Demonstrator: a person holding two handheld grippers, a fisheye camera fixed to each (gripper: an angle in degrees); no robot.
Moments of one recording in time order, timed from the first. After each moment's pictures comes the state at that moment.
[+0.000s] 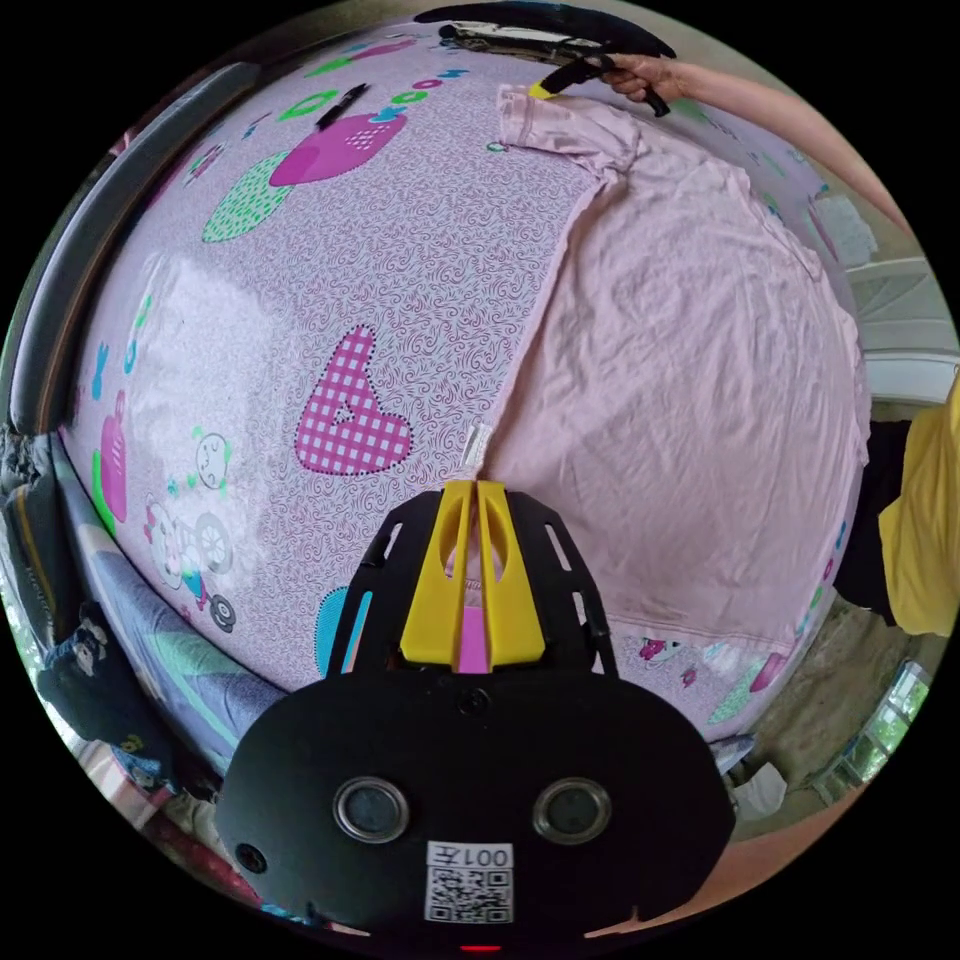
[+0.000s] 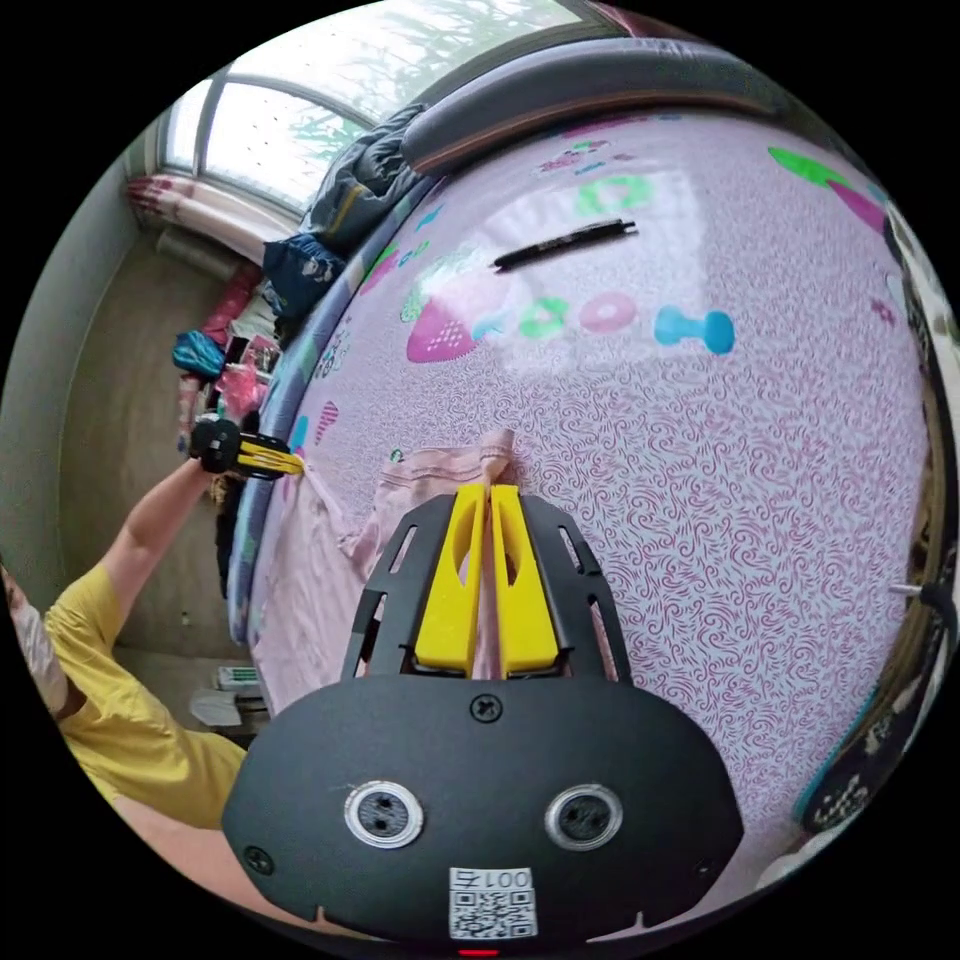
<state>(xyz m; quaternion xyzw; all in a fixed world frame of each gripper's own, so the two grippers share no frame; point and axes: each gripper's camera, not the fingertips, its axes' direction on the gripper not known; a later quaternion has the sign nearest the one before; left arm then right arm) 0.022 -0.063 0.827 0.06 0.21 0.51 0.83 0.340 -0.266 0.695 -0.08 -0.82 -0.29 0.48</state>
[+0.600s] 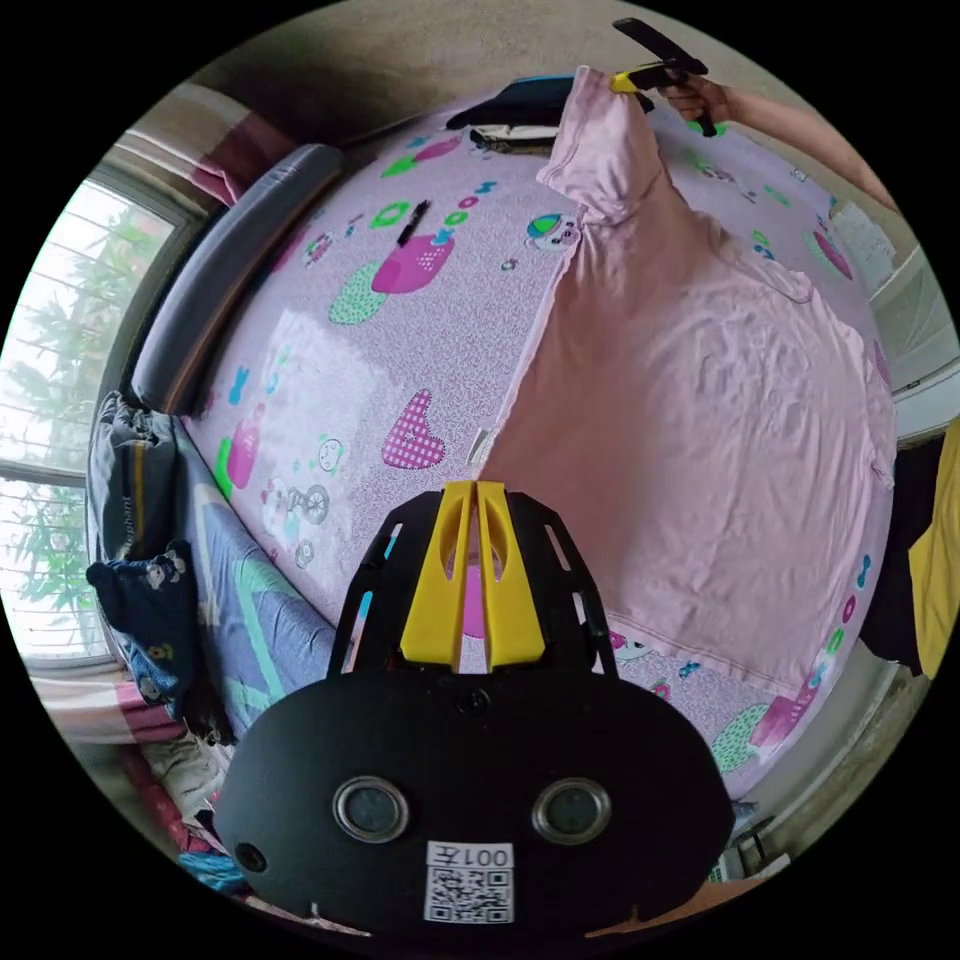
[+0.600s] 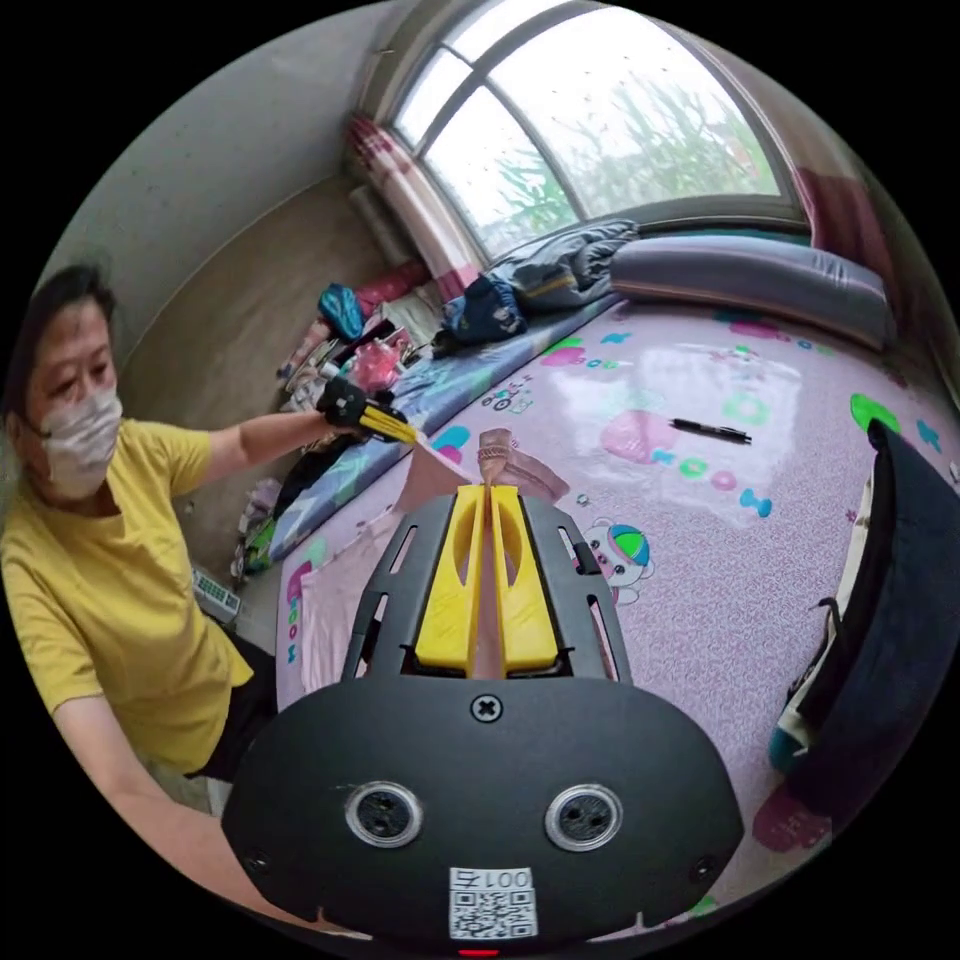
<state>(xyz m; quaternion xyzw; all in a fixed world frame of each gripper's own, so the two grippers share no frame) -0.011 0.071 0.754 0.21 0.15 0.43 0.87 0.597 -0.164 0.629 0.14 -0.87 -0.30 0.36</state>
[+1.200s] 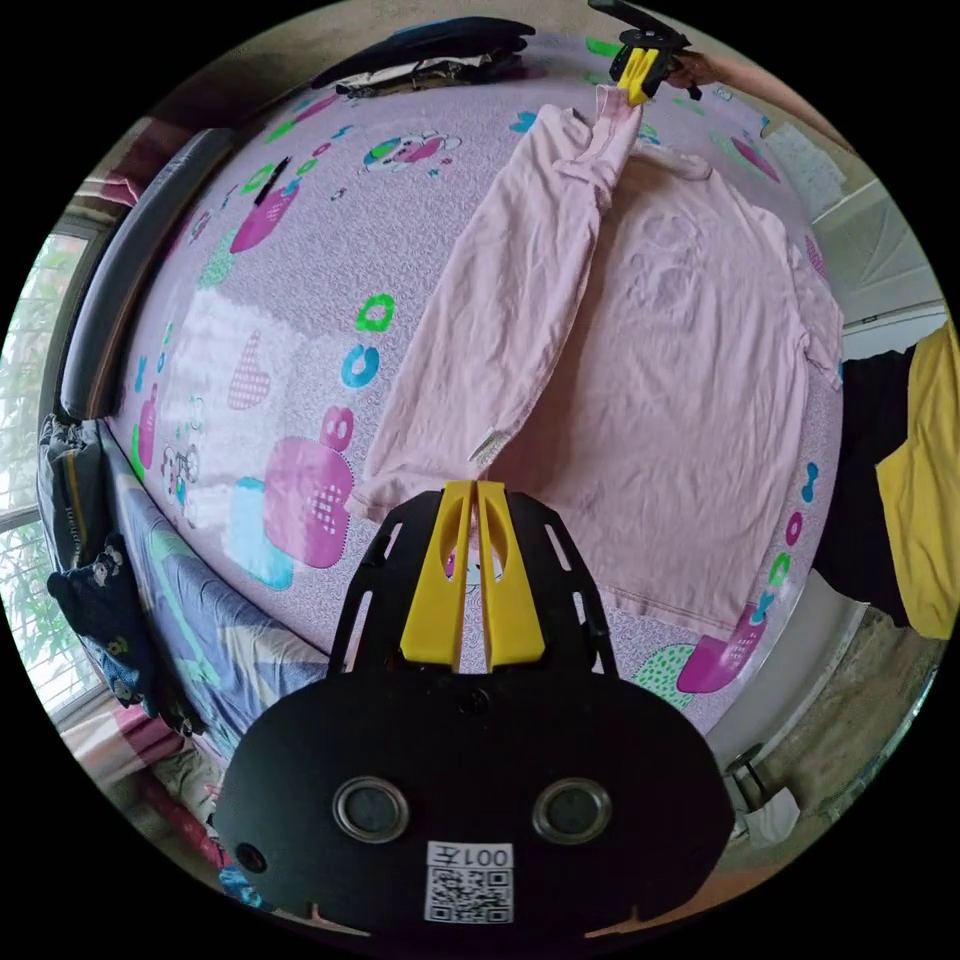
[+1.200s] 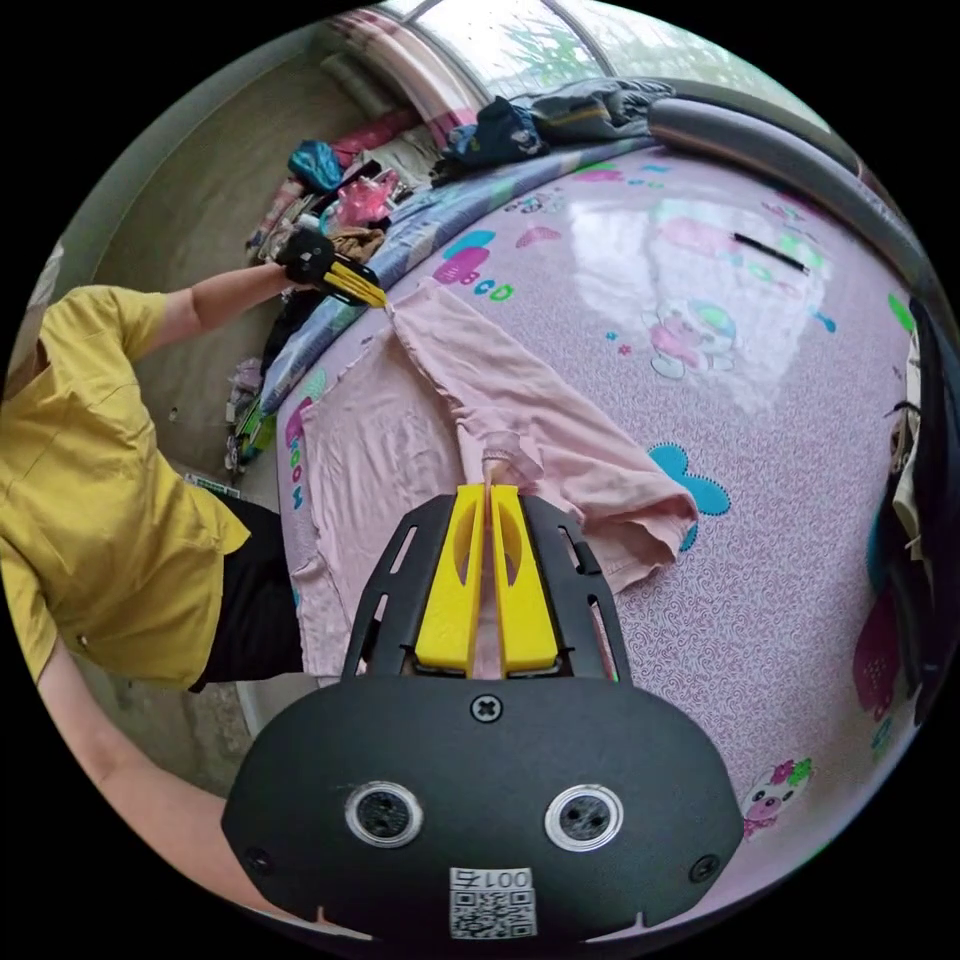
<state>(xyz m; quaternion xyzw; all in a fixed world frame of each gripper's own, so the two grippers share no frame) 0.051 0.203 0.804 0.12 0.18 0.50 0.84 0.579 0.081 0.611 0.06 -0.78 -0.48 0.39</state>
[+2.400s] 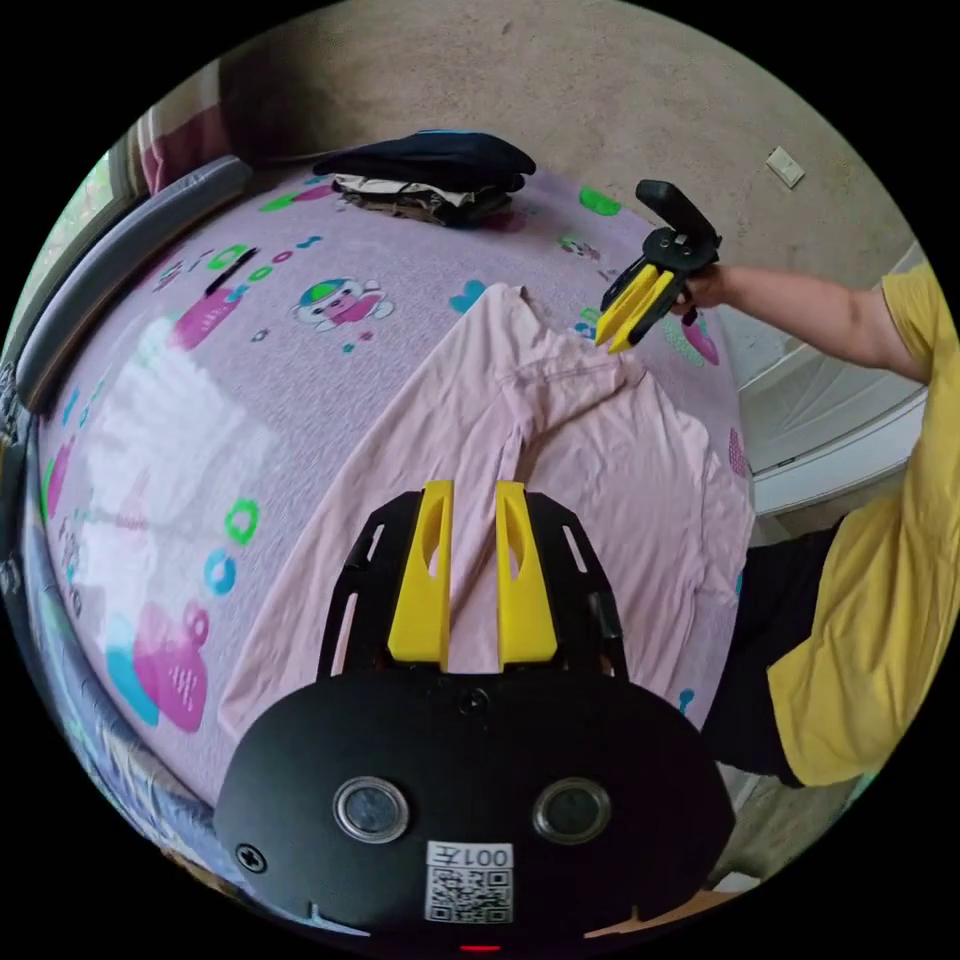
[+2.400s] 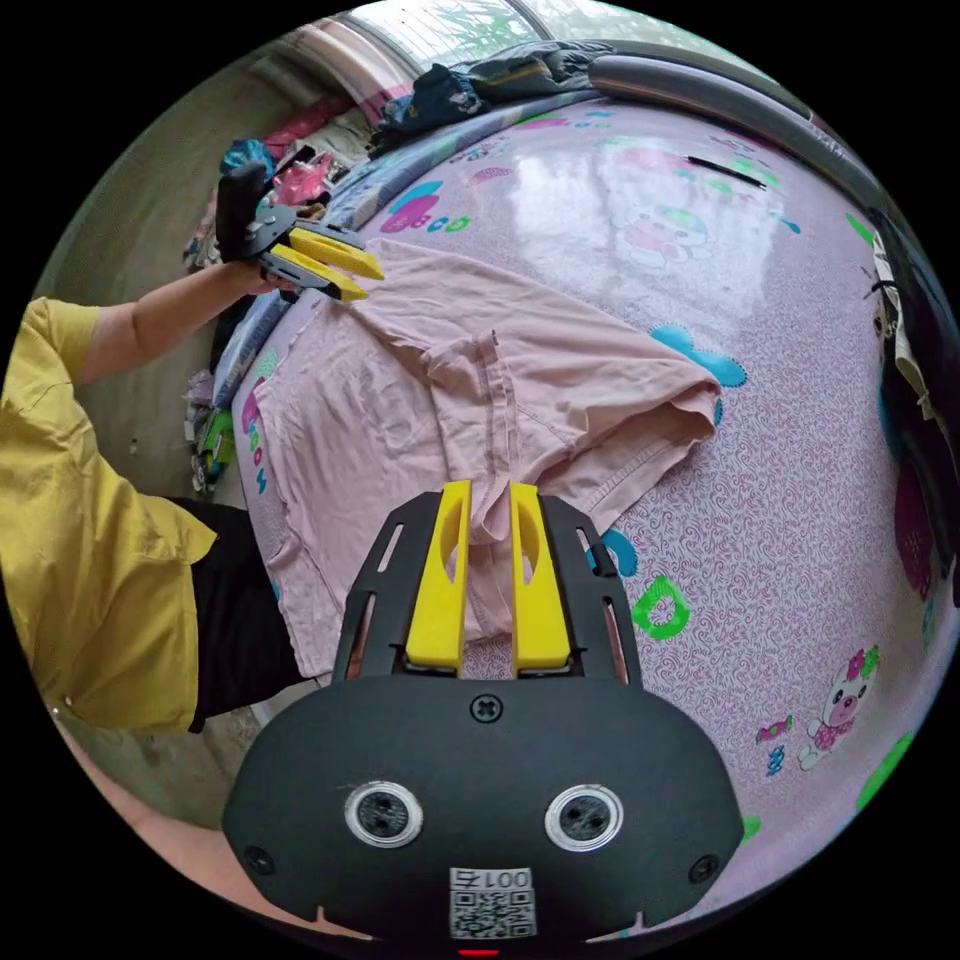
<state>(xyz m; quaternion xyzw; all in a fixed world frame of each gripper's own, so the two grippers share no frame) 0.126 0.185 0.845 0.18 0.40 0.40 0.80 0.525 0.240 0.631 -0.01 -0.74 -0.48 0.47</state>
